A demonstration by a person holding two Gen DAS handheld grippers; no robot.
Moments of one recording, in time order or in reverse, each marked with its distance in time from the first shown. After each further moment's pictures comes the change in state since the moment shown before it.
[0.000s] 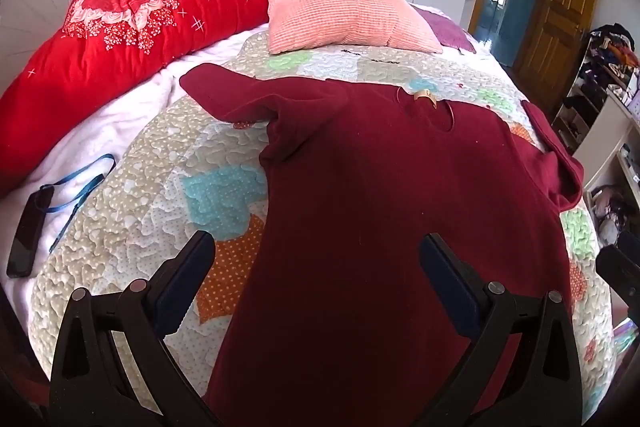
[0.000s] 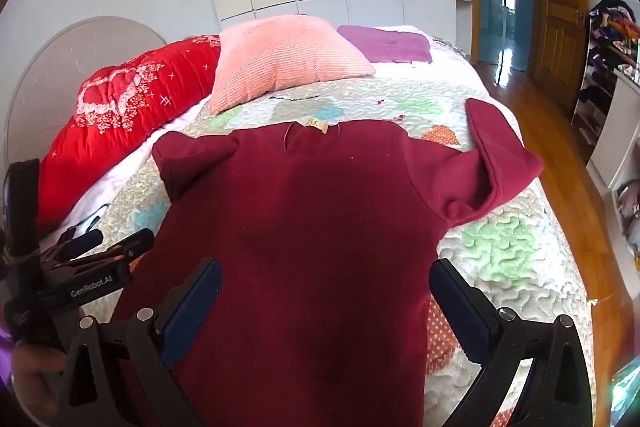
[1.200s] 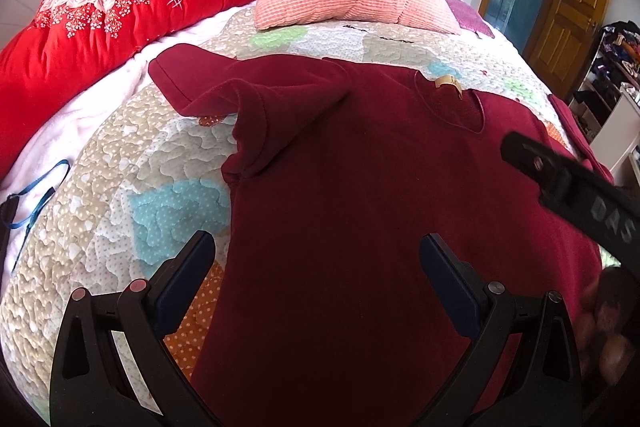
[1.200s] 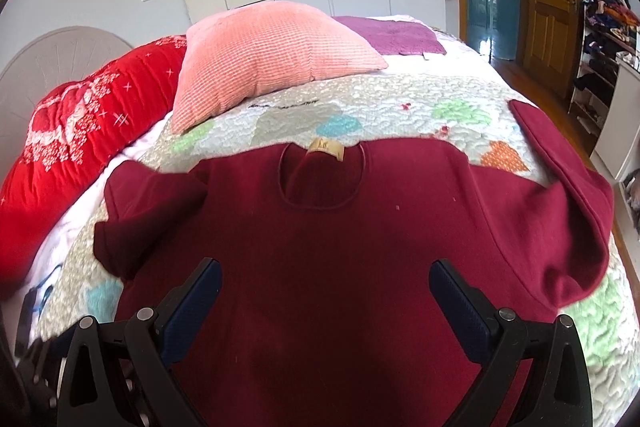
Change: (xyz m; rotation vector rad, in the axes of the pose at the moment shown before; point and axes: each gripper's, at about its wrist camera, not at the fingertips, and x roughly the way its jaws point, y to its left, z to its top) left arm 0.080 -0.013 0.024 0.001 0.075 0.031; right arm 0.143 0.031 0.068 0.073 -0.014 -0.048
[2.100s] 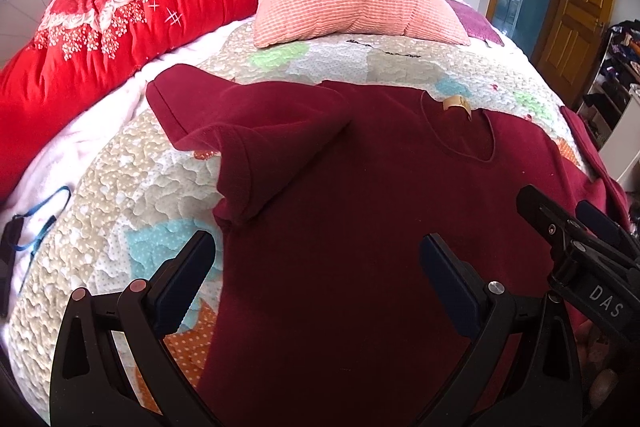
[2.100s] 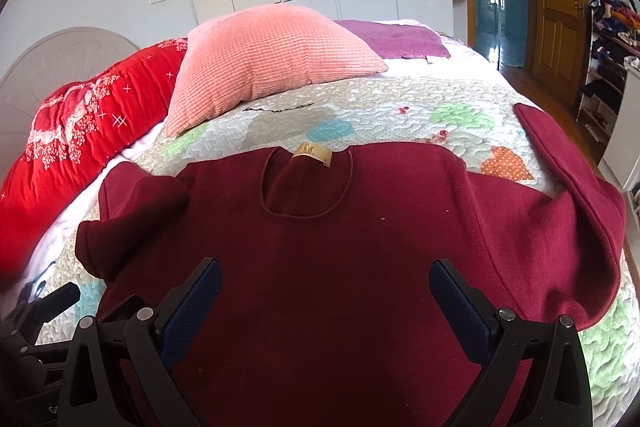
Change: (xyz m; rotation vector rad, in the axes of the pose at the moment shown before) left arm 0.007 -0.014 0.028 0.017 -0.069 0.048; right arm 0.009 -0.027 -0.005 -0.013 -0.003 0.056
